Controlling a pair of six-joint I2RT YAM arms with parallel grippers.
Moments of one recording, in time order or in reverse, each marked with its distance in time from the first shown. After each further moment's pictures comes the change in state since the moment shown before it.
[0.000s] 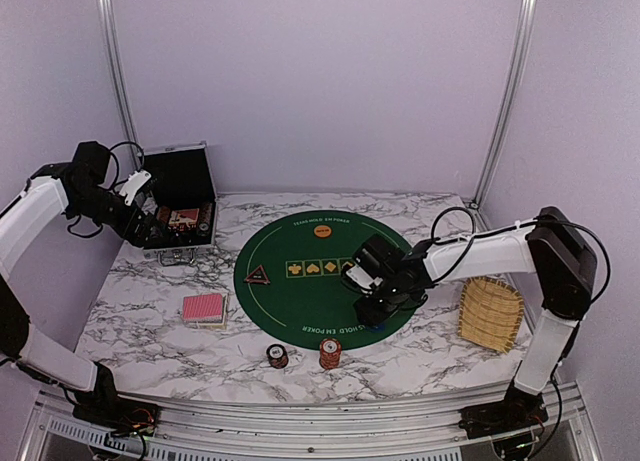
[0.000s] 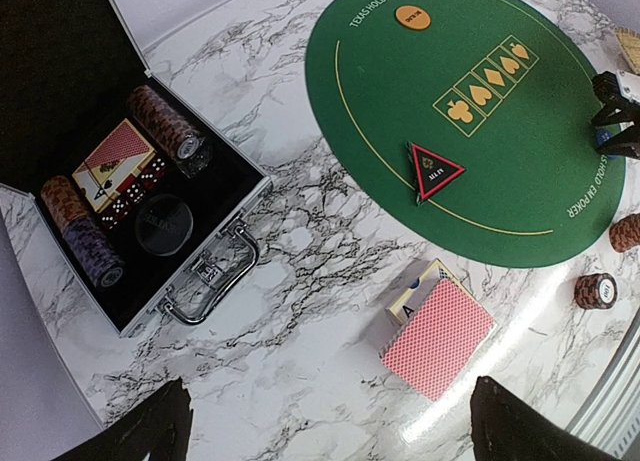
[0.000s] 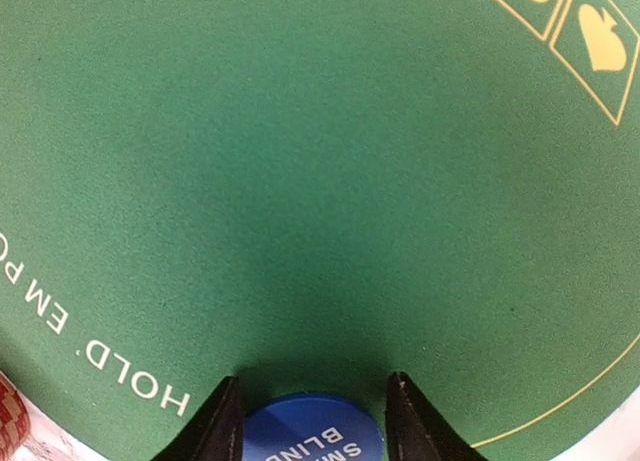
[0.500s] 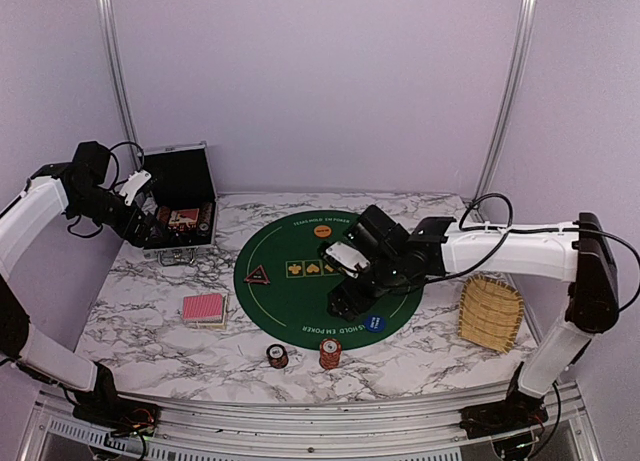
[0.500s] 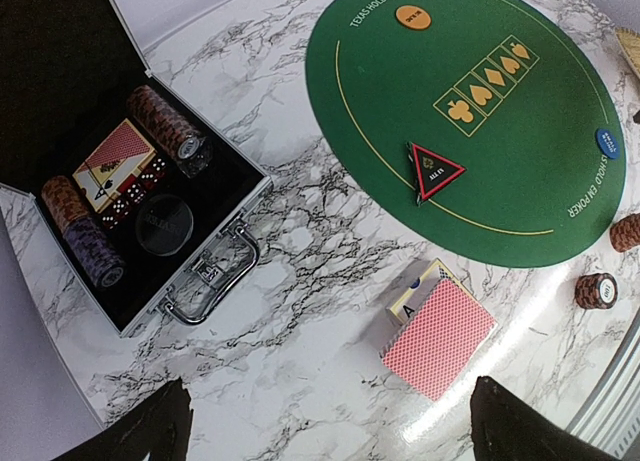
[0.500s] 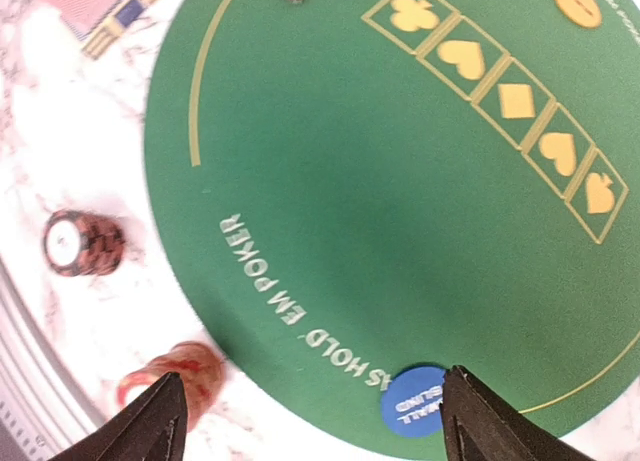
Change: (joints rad) left arm 0.000 0.000 0.000 0.000 -0.001 0.001; right arm 0.113 -0.135 0.155 -0.119 -0.077 0.008
